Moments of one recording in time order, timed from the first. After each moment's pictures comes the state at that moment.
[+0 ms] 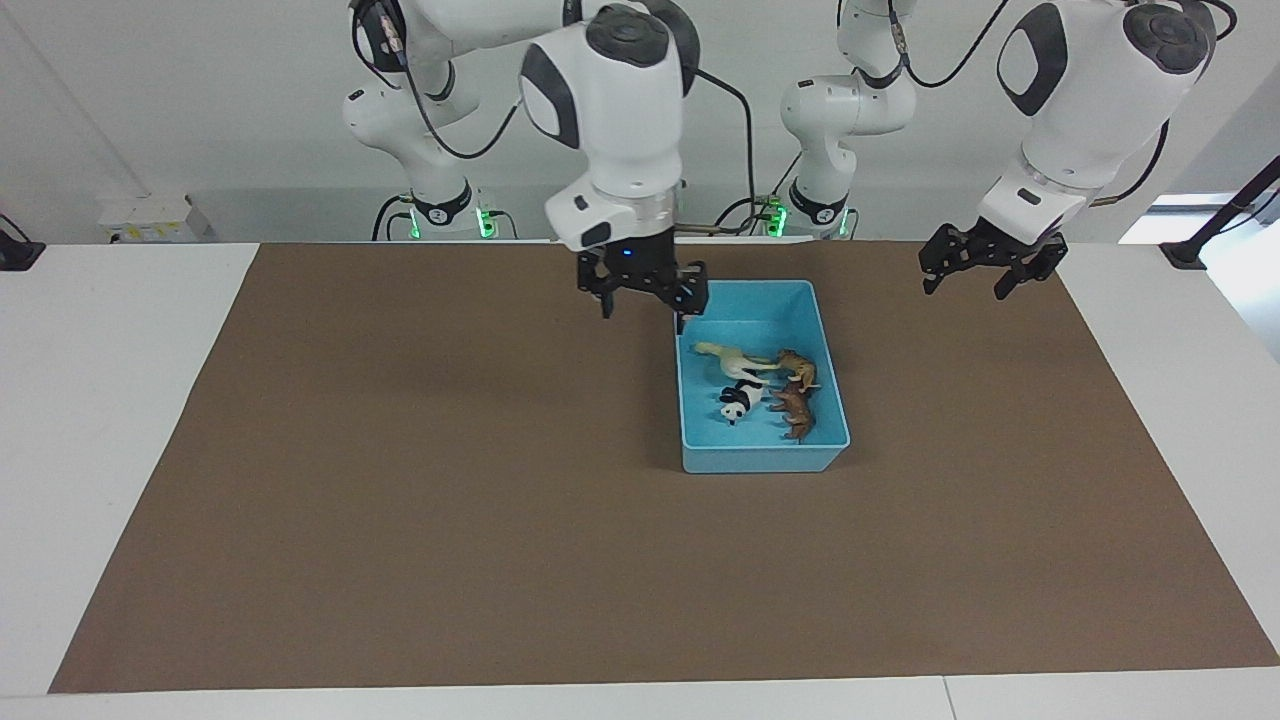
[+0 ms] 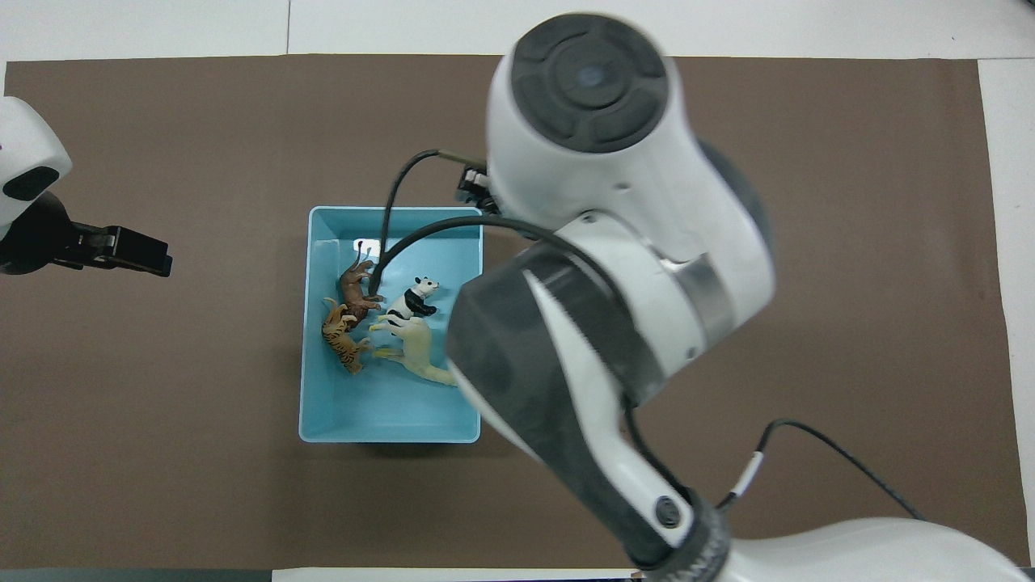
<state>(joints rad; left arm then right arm) -0.02 -0.01 -0.06 -1.67 -0.02 1.62 0.09 0.54 0.42 -0.03 -1.08 0.03 1.59 0.86</state>
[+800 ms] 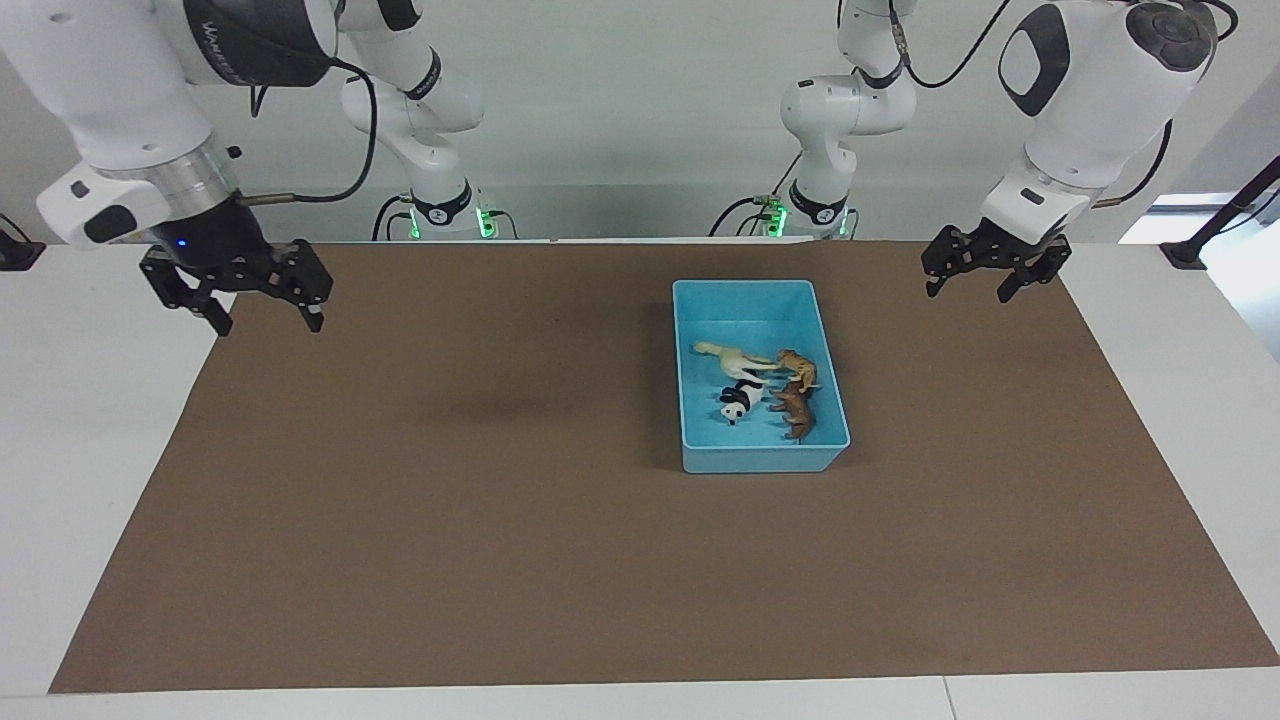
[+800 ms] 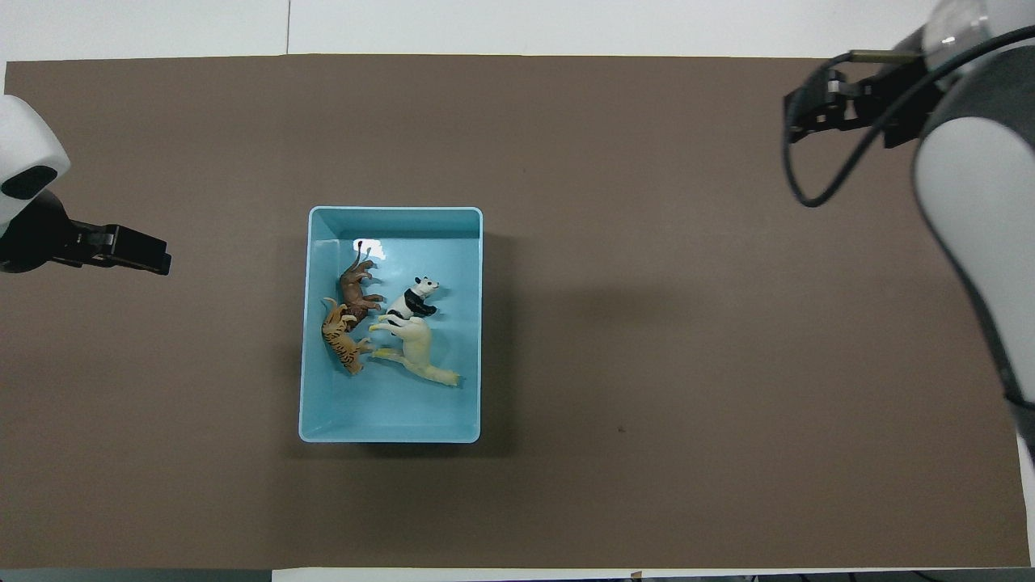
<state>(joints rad) -0.02 -0.01 -0.06 -1.67 -0.02 1.64 0.10 -0.01 0.25 -0.04 -1.17 0.01 1.47 -0.06</state>
